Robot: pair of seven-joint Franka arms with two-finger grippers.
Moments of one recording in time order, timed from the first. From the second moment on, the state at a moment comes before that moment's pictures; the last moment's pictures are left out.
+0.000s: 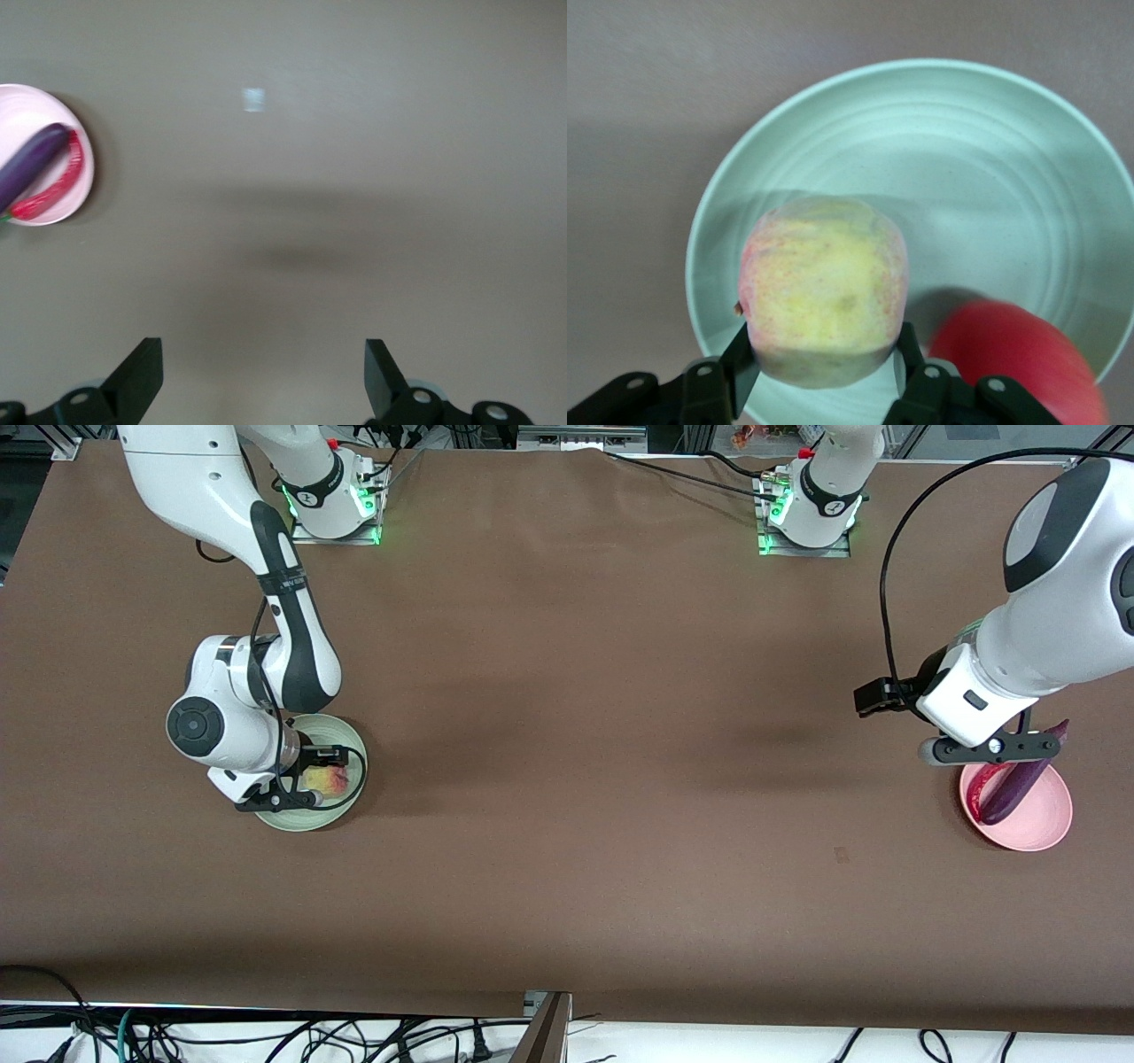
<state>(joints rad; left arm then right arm) 0.46 0.35 -0.76 -1.42 0.24 1.53 -0.43 0.50 0.56 -0.39 -1.88 0.26 2.24 -0.10</state>
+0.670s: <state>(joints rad) -0.05 -0.05 -0.01 -1.81 -0.02 1.88 -0.16 0.50 0.31 -0.39 -1.81 0.25 2.03 -0.05</state>
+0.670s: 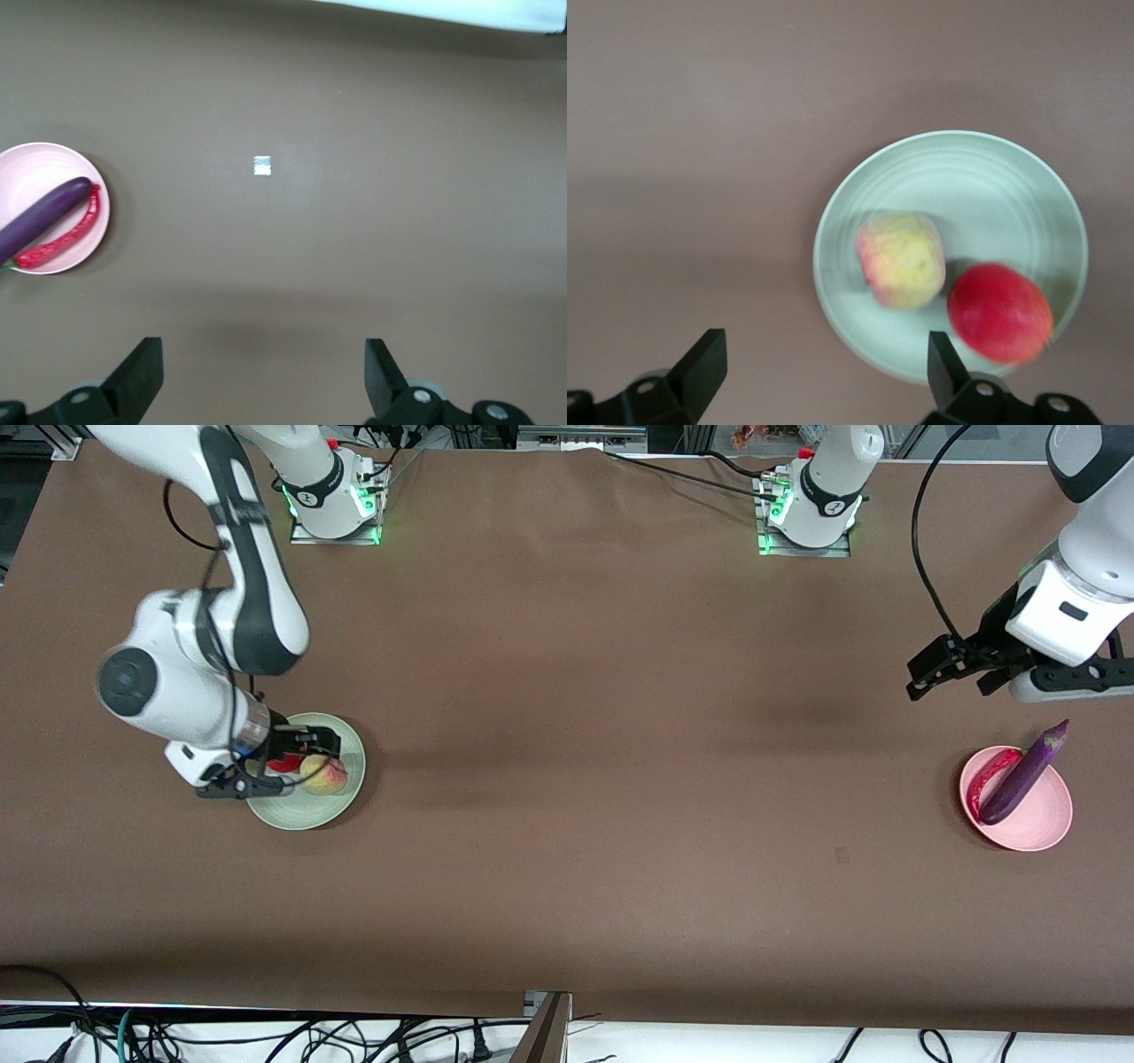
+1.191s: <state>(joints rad) -0.06 -0.05 -0.02 -1.81 0.03 1.84 -0.13 0.50 0.10 -0.42 -1.66 0.13 1.67 -0.03</state>
